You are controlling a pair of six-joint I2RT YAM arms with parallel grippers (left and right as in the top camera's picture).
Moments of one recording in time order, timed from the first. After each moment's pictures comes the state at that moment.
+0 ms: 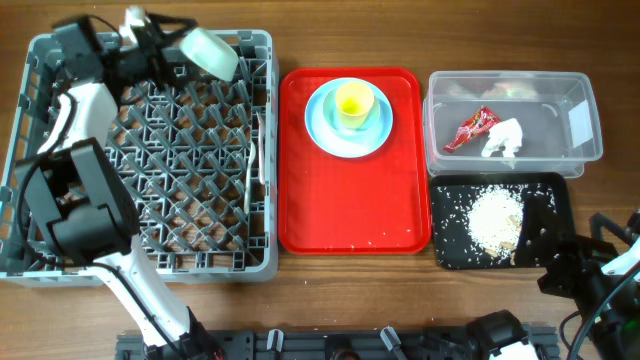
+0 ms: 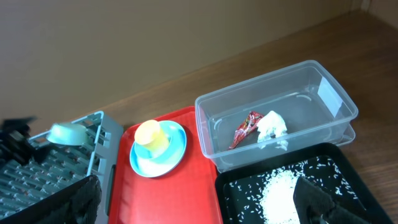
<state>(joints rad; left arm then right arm) 0.29 2.15 1.58 -0.21 1.27 -0.89 0.32 0.59 1.38 -1.23 0.27 0.49</state>
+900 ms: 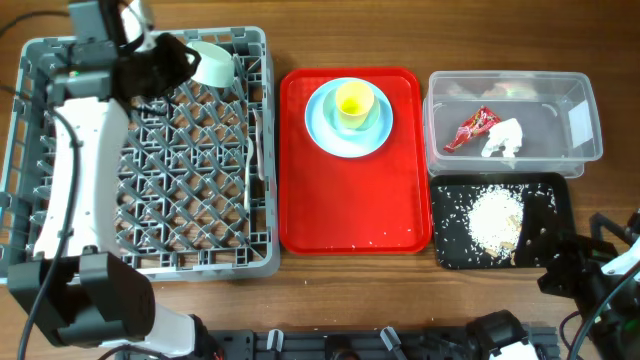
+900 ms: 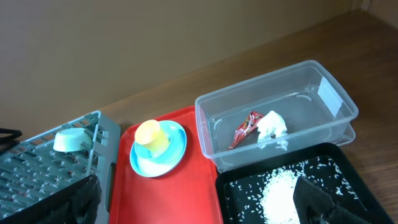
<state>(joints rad) 0.09 1.69 1.57 -0.73 0.38 -0.46 0.32 0.59 1.38 -1.23 0.27 0.49</state>
